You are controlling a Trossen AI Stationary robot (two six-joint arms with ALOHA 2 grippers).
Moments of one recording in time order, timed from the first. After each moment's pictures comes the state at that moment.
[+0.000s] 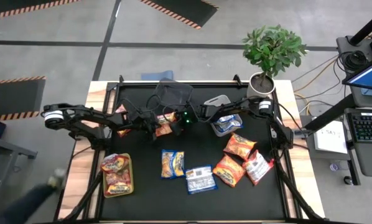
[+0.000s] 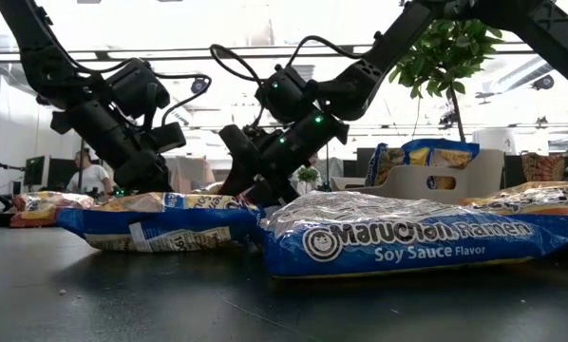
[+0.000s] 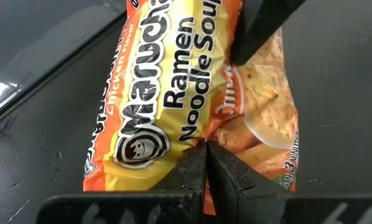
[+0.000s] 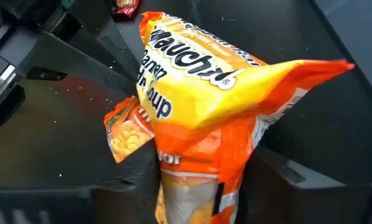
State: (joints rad) left arm 0.35 1.39 0.33 0.26 0.00 0.04; right arm -0.23 2.18 1.39 0.16 -0.14 0.49
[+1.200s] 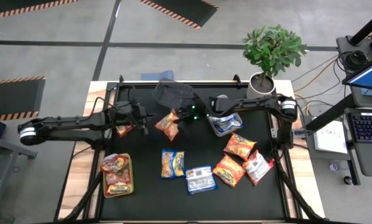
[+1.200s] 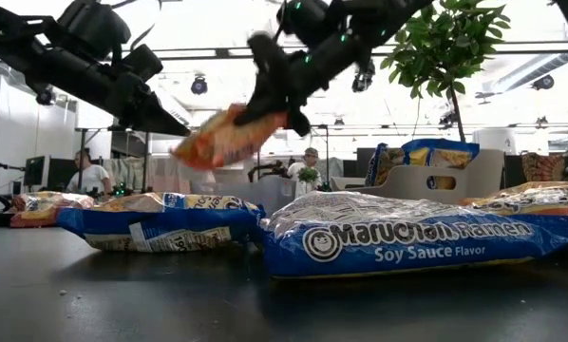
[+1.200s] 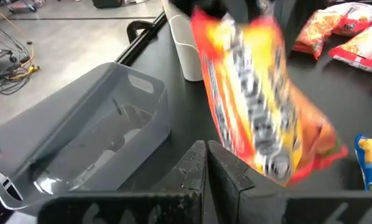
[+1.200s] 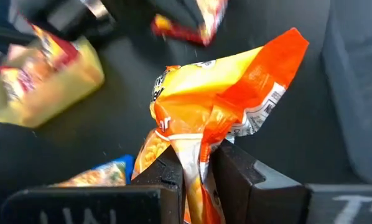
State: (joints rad) left arm 0.35 0.85 0.33 0.12 0.01 0.15; right arm -0.20 1.88 1.40 -0.12 -0.19 0.28
